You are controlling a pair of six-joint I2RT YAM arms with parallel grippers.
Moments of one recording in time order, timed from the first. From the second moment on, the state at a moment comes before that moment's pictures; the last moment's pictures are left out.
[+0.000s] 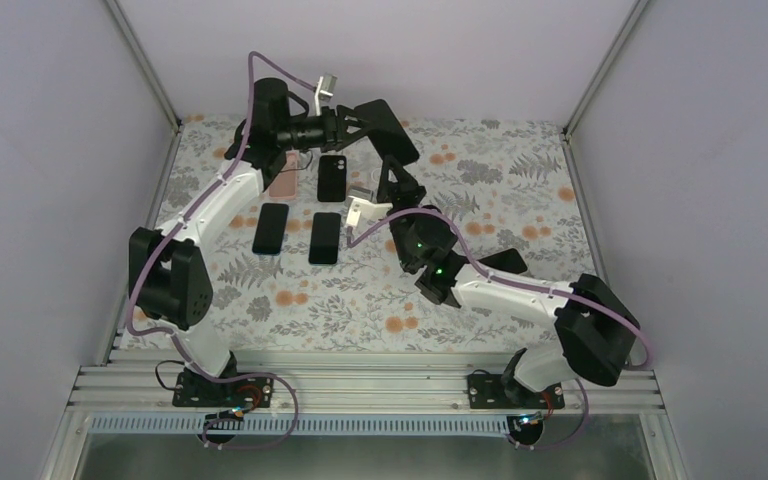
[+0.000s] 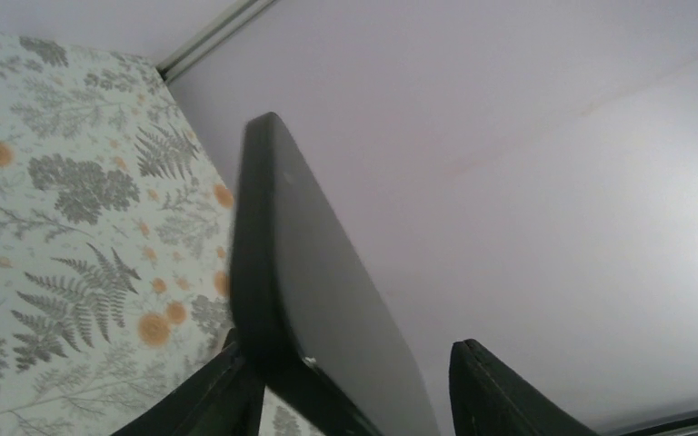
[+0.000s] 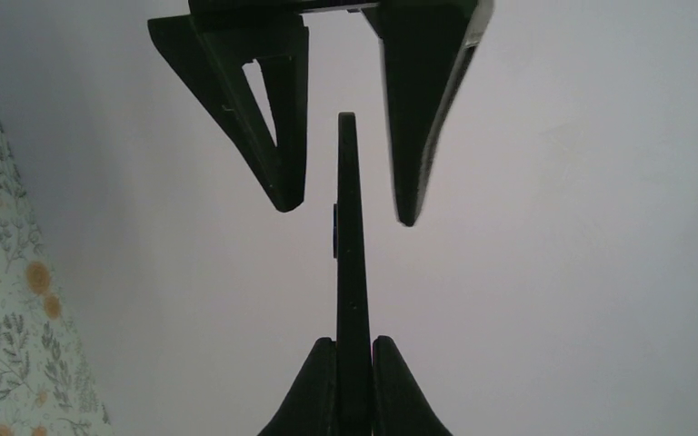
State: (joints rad) left arm -0.33 1.72 1.52 0.07 0.98 -0.90; right arm 0.95 1.44 0.85 0.86 0.67 -1.56
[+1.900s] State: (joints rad) left arm -0.27 1.93 1.34 -0.39 1.01 -0.14; right arm 0.70 1.21 1.12 -0.39 -0.03 -0.69
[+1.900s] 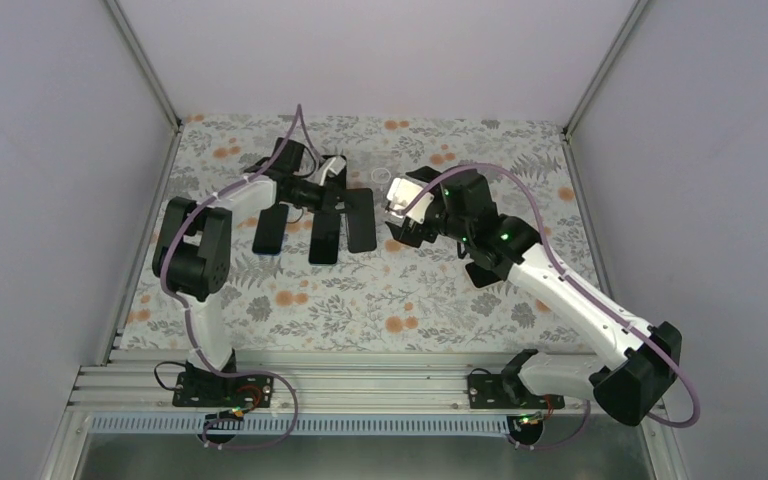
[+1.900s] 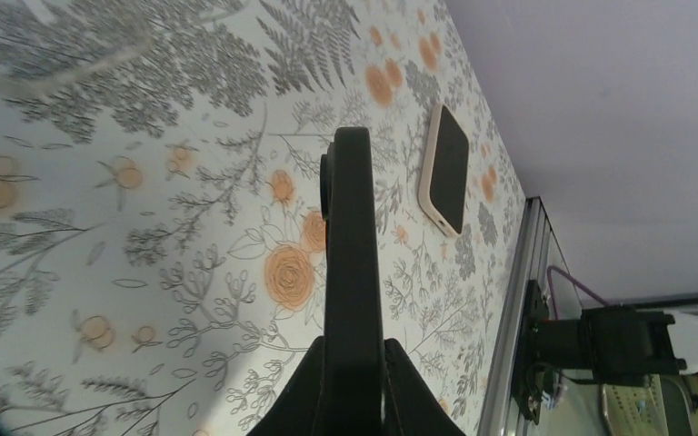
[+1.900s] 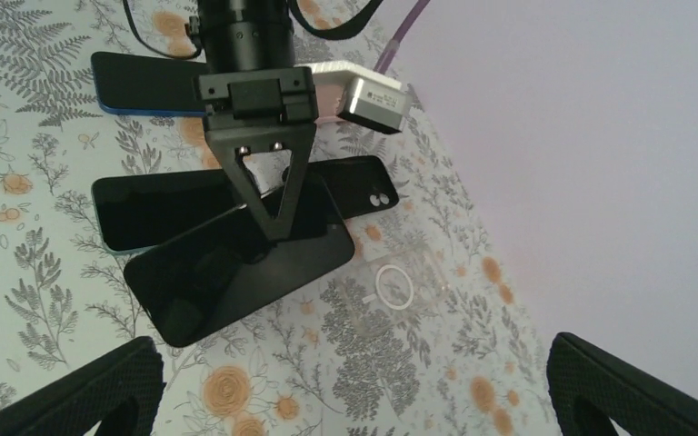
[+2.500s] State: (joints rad) left arm -0.37 2.12 1.39 -0.39 1.02 -0.12; right arm 0.56 1.20 1.13 -0.44 -0.21 -0.59
